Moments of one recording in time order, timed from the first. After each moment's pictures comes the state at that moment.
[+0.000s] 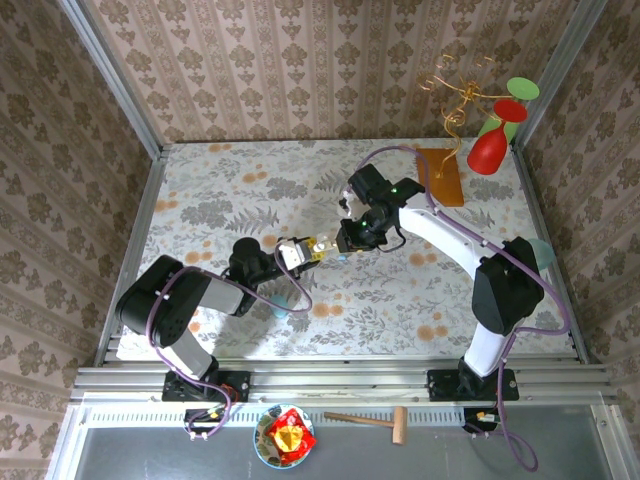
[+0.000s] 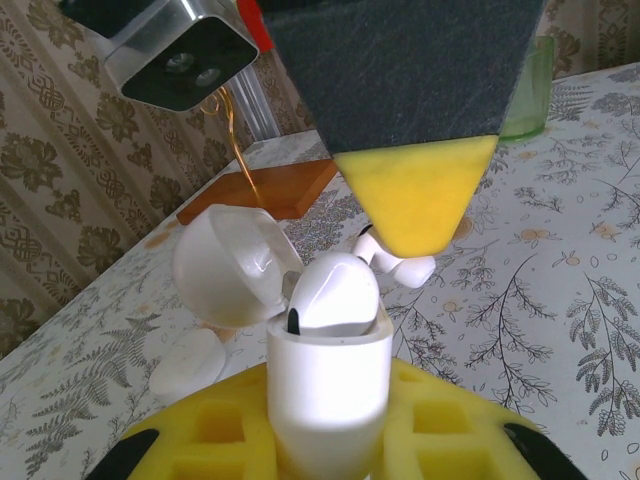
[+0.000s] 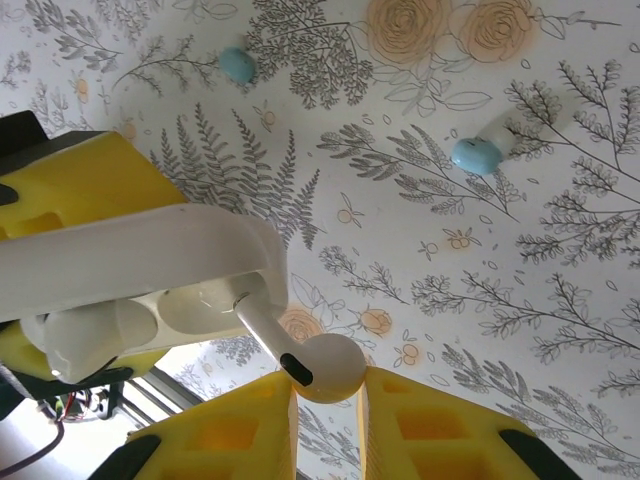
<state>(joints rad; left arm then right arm) -0.56 1.64 0.39 1.15 0.65 0.41 0.56 1.75 1.49 -0.96 -0.36 0.38</state>
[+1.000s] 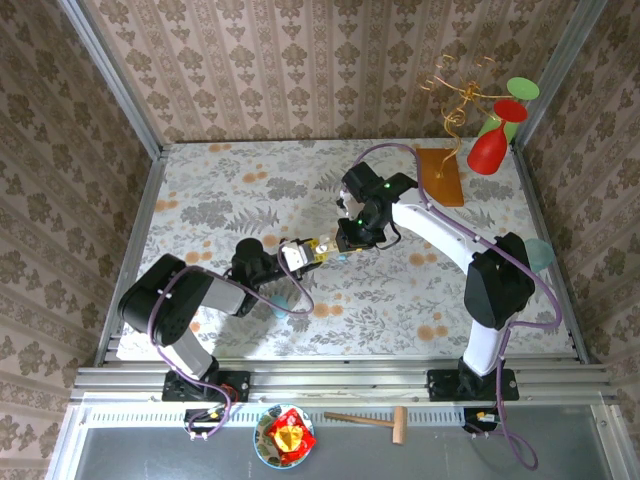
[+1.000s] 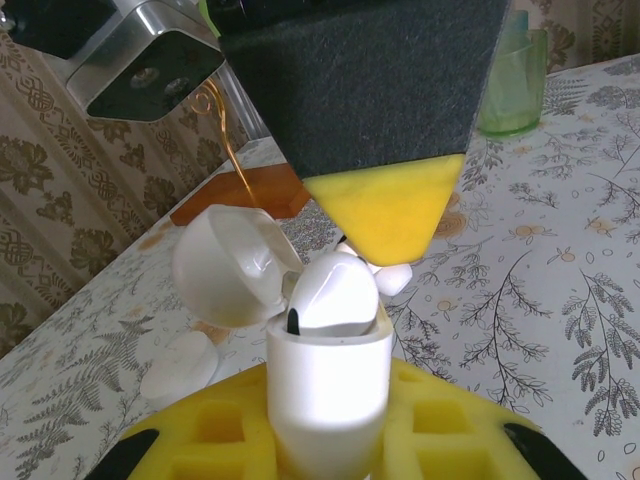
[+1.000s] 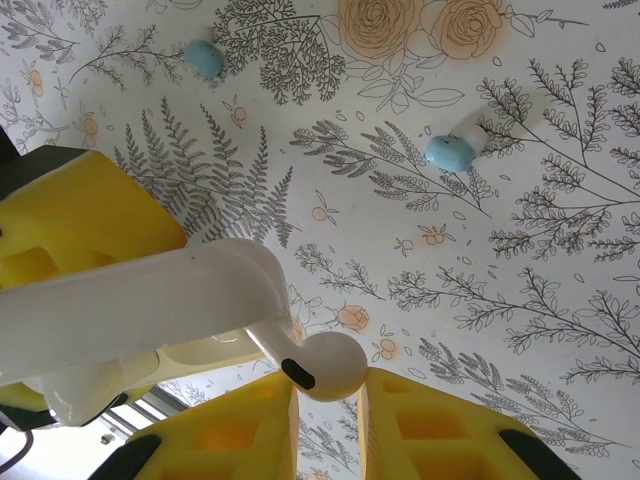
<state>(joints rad) -0.58 1.65 0.40 1.15 0.64 0.42 0.58 1.81 1.58 -1.05 -0.30 0.36</state>
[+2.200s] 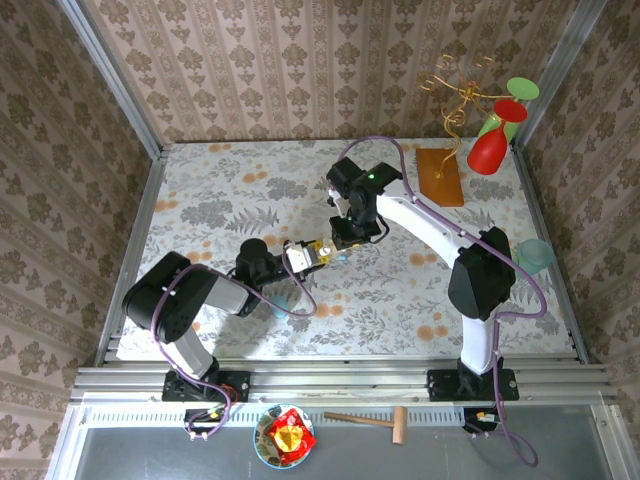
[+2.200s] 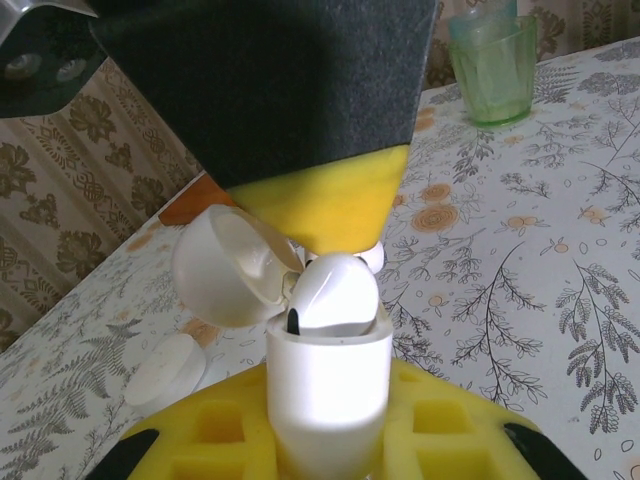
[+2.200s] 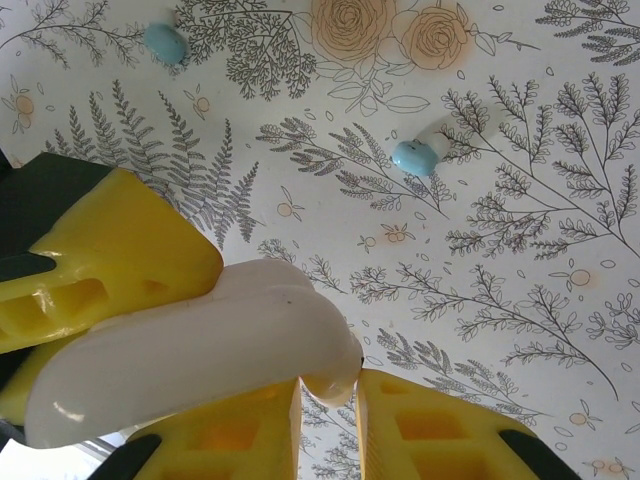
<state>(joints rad) -0.60 1.68 0.41 1.15 0.63 0.44 0.63 1.92 1.78 -1.23 -0.18 0.31</state>
